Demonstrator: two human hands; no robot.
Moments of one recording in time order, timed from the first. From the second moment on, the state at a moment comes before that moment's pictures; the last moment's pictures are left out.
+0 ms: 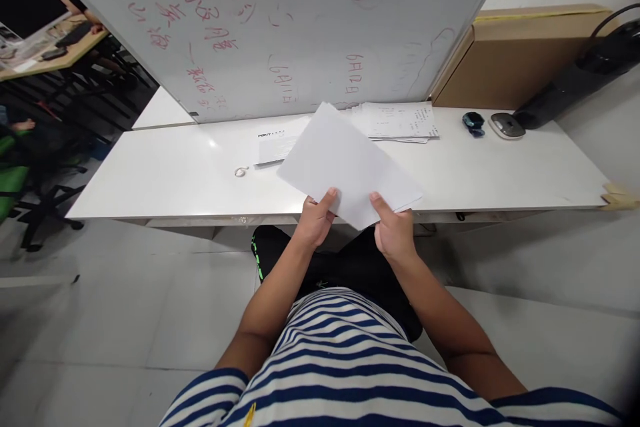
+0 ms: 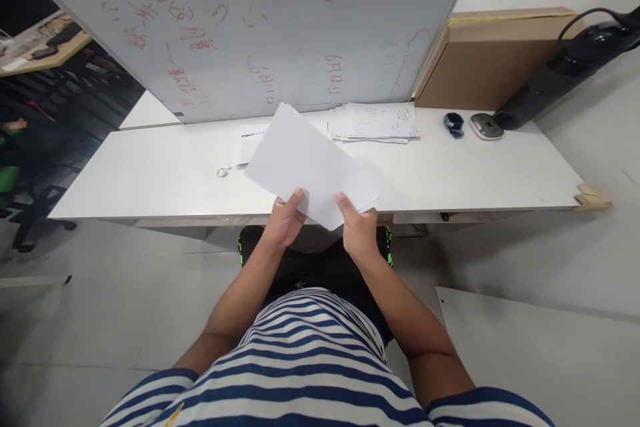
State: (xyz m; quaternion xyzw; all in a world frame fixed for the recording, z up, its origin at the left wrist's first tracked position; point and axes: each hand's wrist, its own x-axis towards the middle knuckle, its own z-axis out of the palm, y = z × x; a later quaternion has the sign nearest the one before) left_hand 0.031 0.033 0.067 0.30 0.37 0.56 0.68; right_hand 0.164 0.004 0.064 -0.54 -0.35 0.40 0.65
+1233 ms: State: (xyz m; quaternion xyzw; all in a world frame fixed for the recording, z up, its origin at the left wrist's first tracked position) left_hand 0.074 0.103 0.062 0.62 0.42 0.37 0.54; right_hand 0.312 0.062 0.022 -0.55 -0.43 0.45 0.55
